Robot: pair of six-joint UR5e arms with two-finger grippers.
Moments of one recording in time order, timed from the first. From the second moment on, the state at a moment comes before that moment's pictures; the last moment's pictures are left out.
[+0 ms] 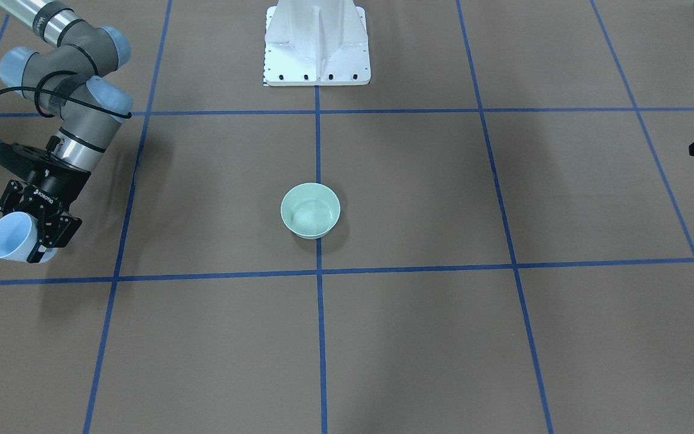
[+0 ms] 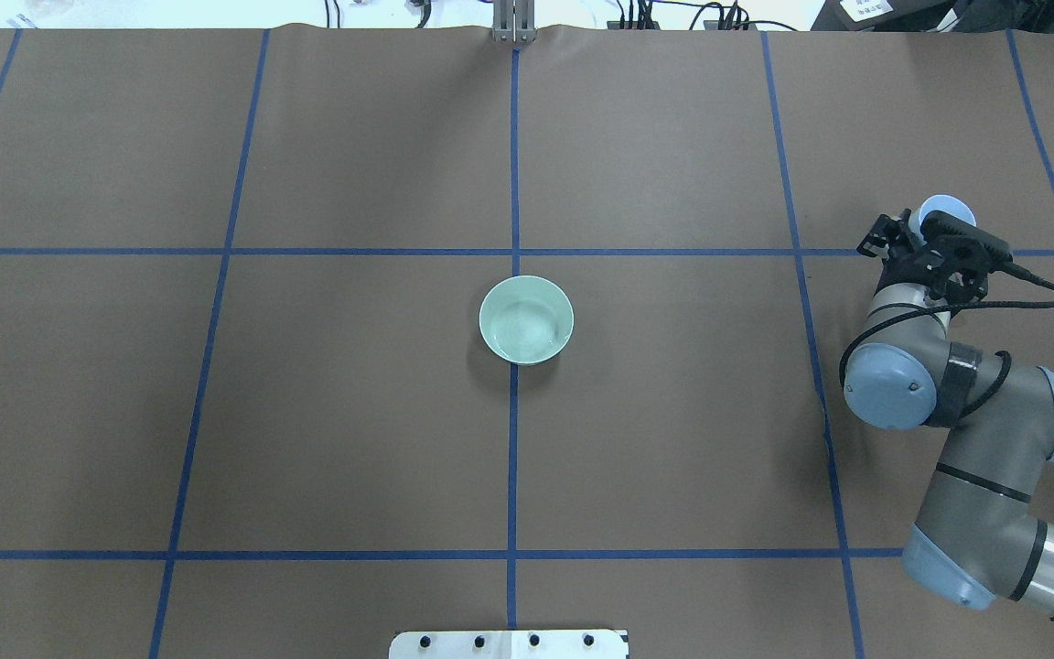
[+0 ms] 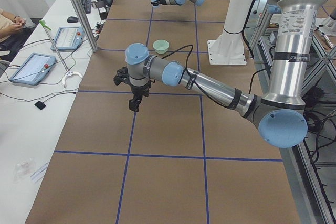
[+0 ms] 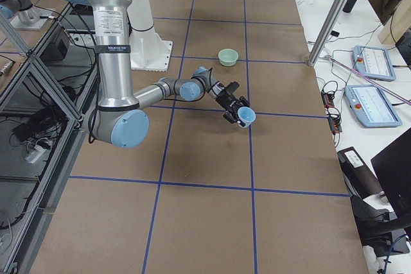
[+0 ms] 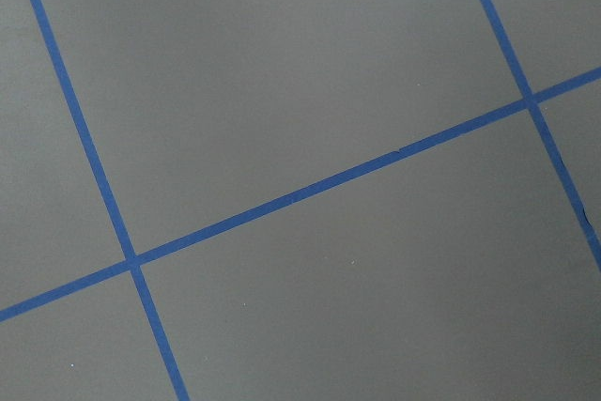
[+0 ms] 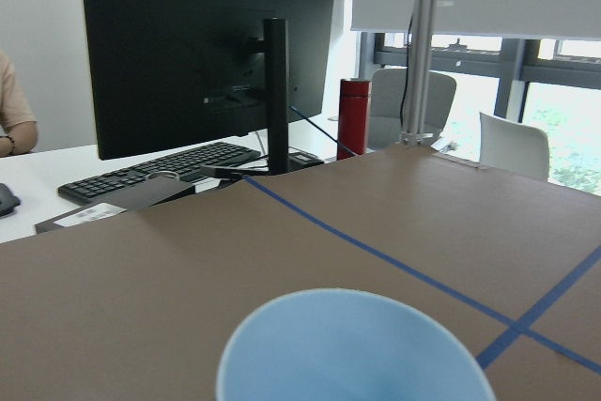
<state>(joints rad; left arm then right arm) -1.39 -1.64 -1.89 -1.49 -2.33 0.04 0.53 -1.49 1.73 -1.35 0.76 1.75</state>
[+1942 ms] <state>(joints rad) -1.39 -1.64 -1.88 -1.49 -2.33 0.04 0.51 -1.42 1.59 -0.14 1.36 0.53</state>
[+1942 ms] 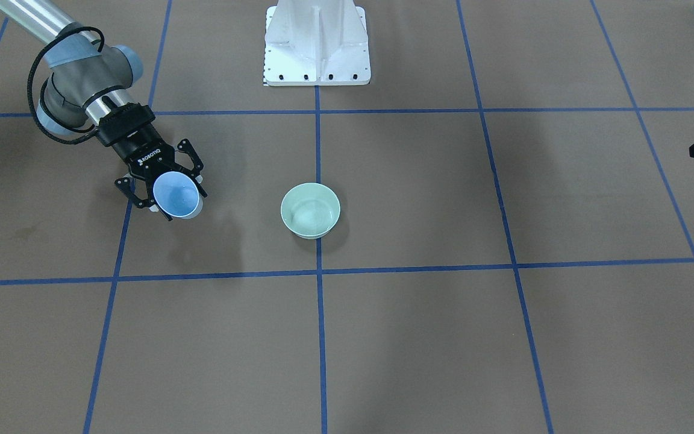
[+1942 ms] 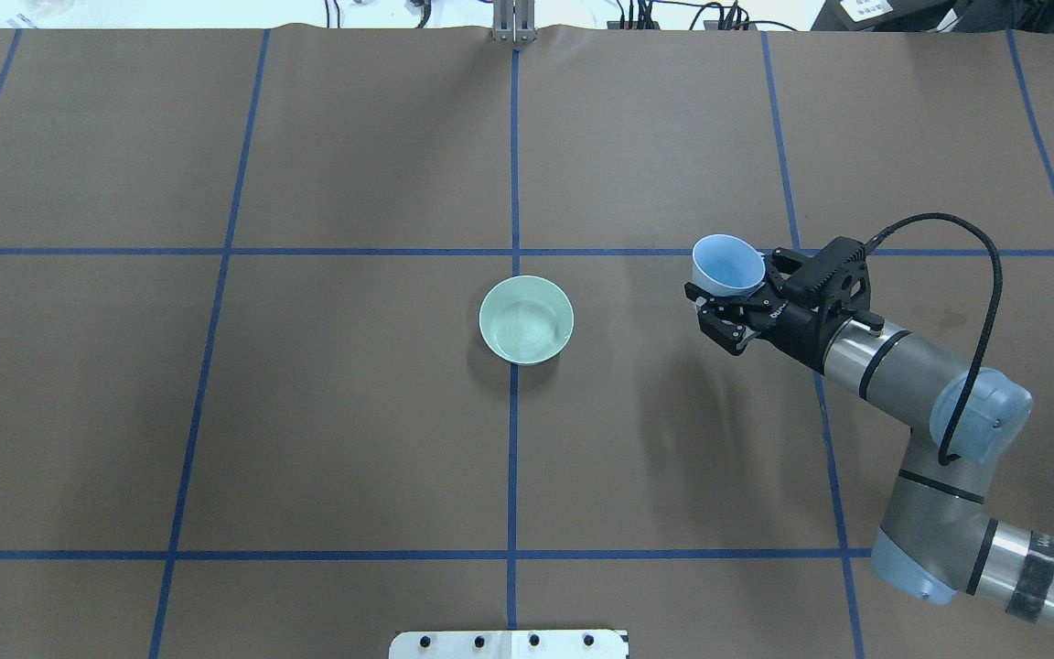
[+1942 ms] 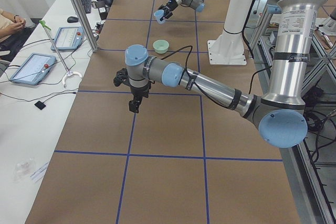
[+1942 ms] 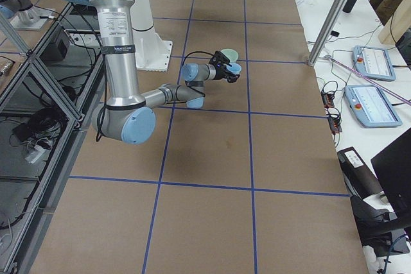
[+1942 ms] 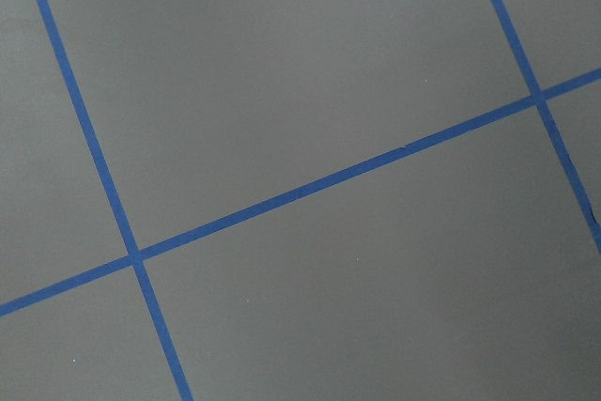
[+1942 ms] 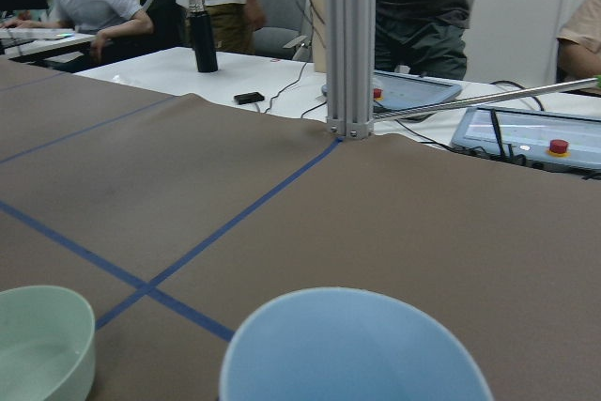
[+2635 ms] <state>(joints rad) -1.39 -1.64 -1.88 -1.49 -2.33 0.03 0.56 -1.31 1.60 -0.34 1.62 0.44</state>
